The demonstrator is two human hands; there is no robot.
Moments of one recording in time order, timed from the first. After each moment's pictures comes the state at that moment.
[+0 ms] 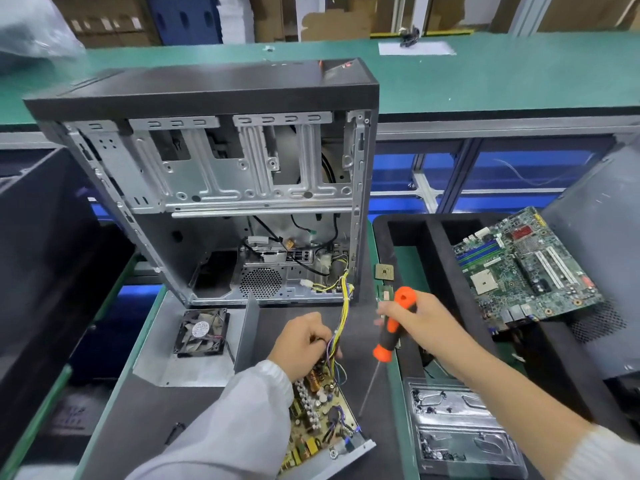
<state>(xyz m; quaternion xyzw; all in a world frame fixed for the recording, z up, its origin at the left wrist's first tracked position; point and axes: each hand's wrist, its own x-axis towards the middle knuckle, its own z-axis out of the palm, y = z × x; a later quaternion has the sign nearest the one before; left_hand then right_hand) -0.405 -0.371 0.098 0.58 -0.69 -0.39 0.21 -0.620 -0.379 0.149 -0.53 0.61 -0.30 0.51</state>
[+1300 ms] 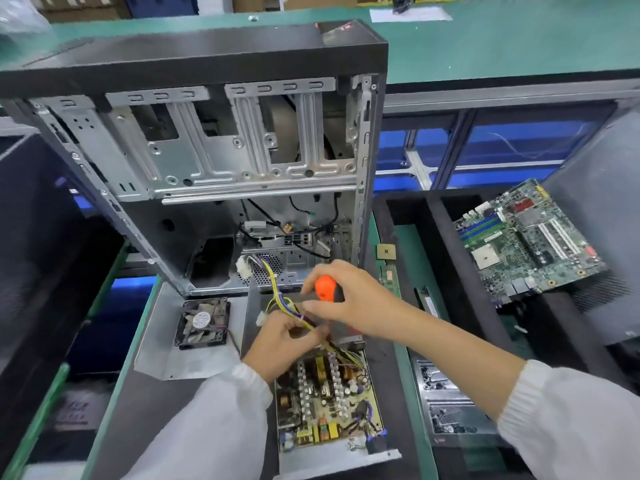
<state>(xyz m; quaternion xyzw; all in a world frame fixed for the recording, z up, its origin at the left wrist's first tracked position) -0.371 -0.355 0.098 0.49 -0.64 -0.48 0.35 -0.539 -0.385 0.174 -0.77 0.45 -0.19 0.40</state>
